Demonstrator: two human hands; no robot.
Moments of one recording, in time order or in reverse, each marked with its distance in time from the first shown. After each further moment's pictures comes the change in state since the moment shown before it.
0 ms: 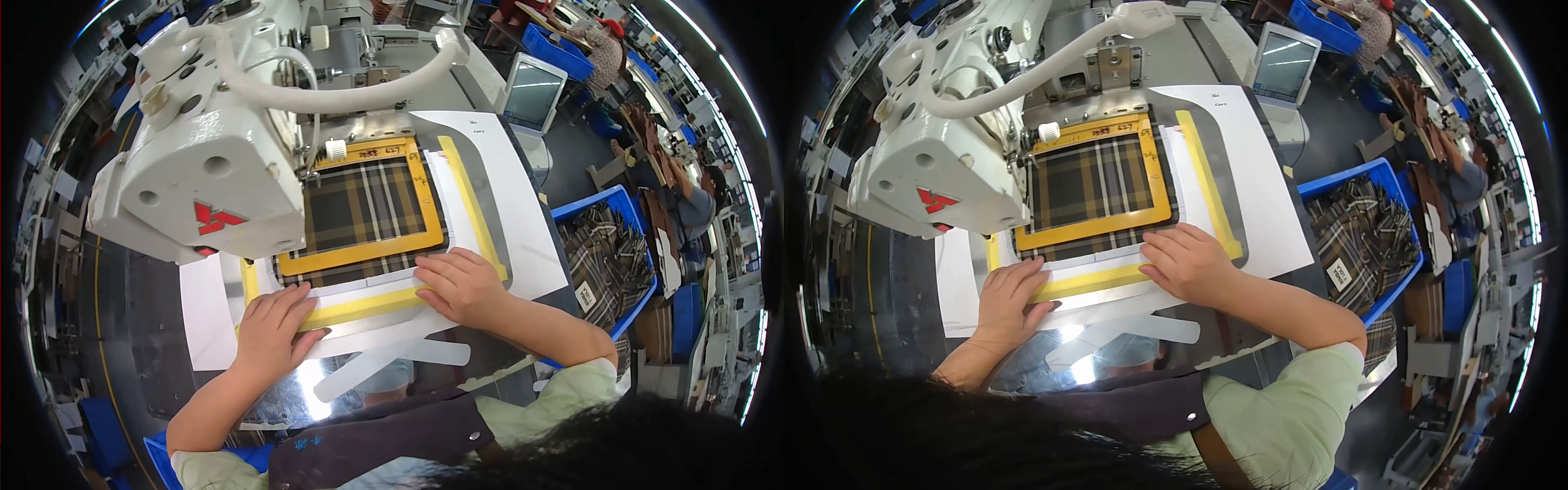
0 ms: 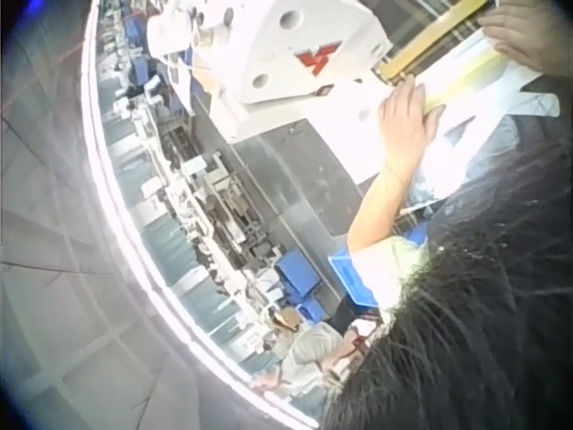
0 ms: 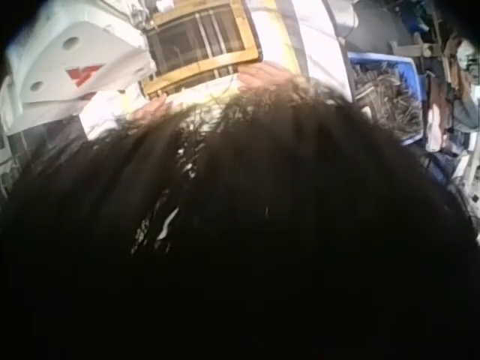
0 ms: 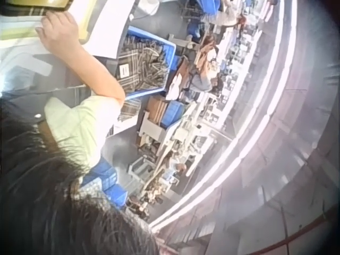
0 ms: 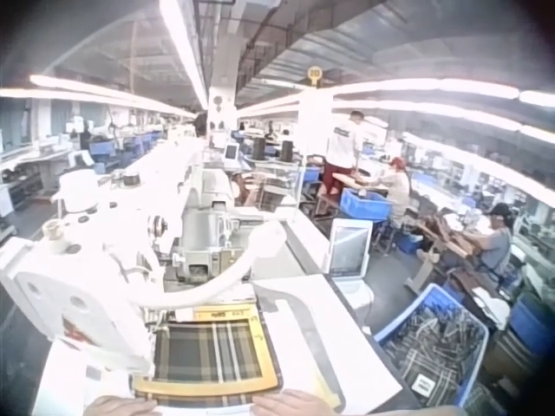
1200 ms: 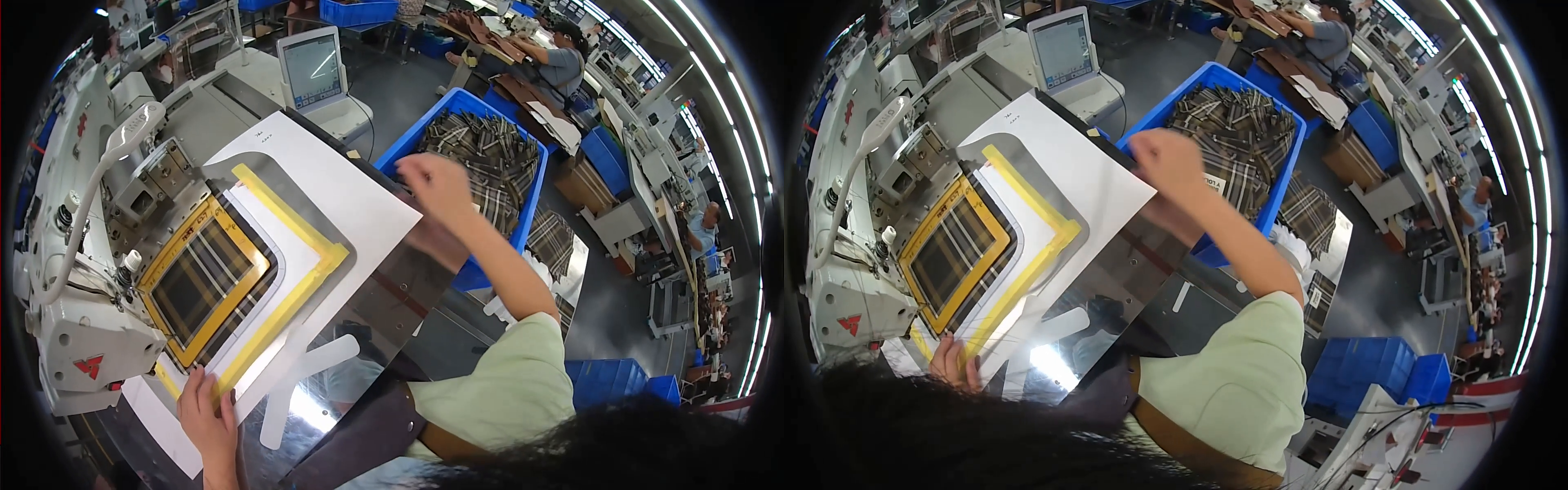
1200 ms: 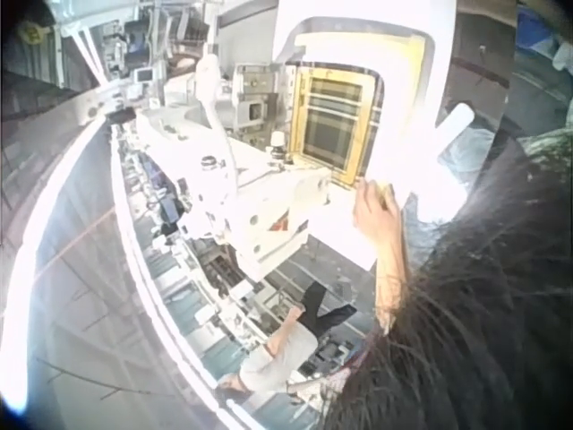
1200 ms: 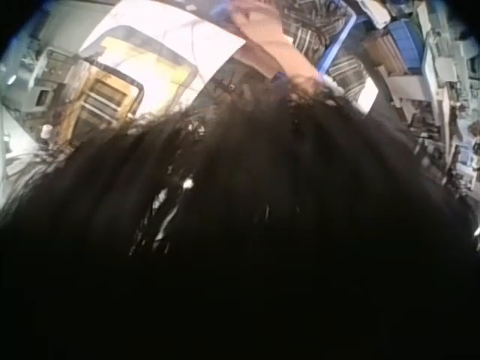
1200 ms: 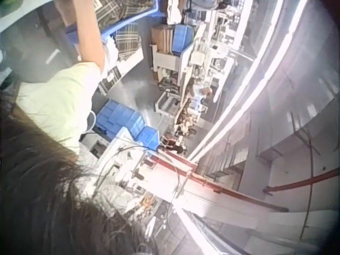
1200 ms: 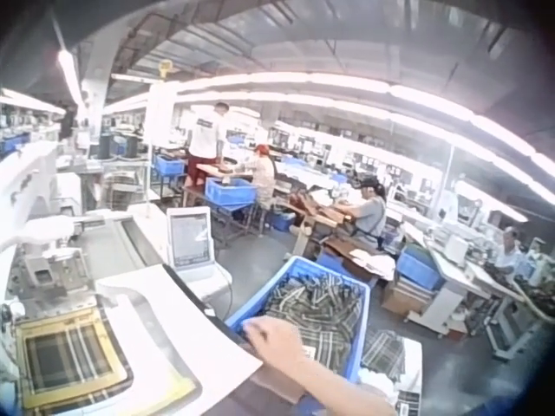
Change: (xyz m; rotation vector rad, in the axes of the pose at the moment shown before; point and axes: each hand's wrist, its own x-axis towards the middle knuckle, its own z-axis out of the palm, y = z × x) left_hand -0.007 0.004 0.015 0.025 0.076 -0.034; right_hand -0.128 0.083 -0.088 -0.176 0.379 0.973
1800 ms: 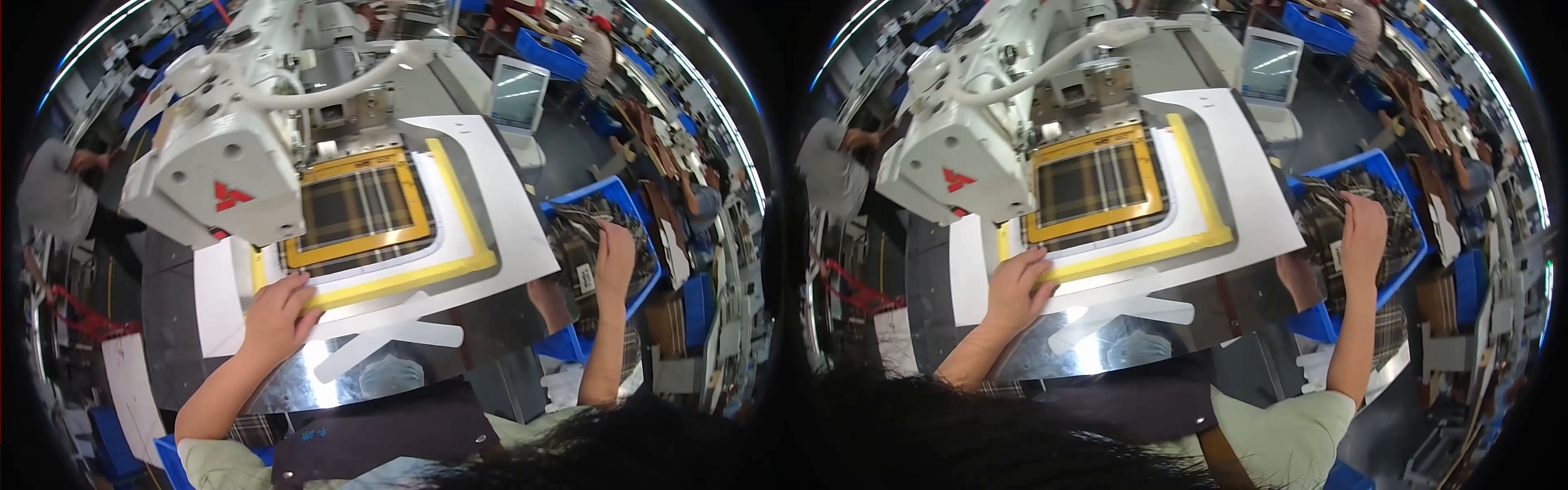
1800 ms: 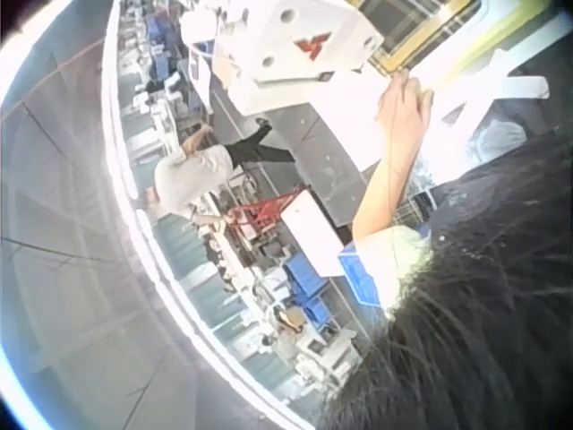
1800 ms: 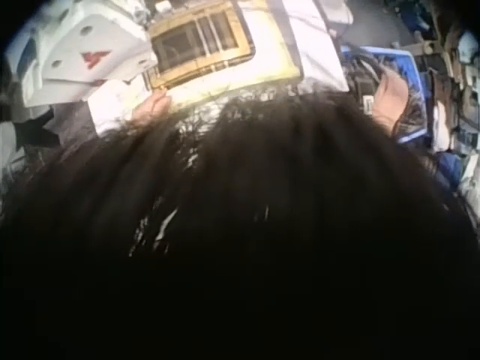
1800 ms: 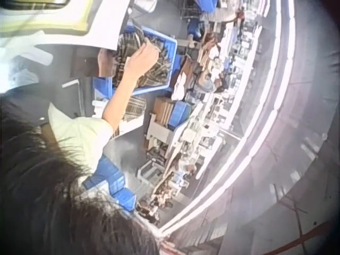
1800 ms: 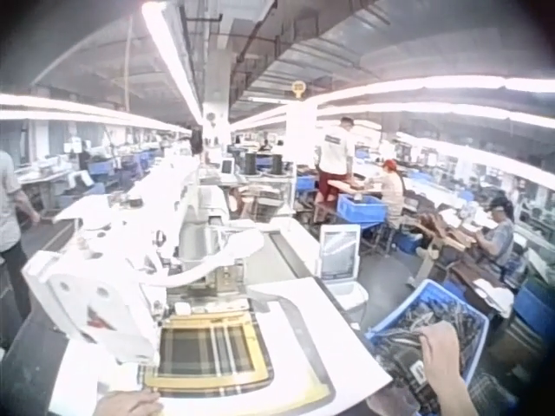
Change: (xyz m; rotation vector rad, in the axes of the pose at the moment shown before) left_hand 0.009 0.000 -0.005 0.015 0.030 -0.007; right_hand -0.001 -0.008 -0.061 -0.324 0.055 -0.307
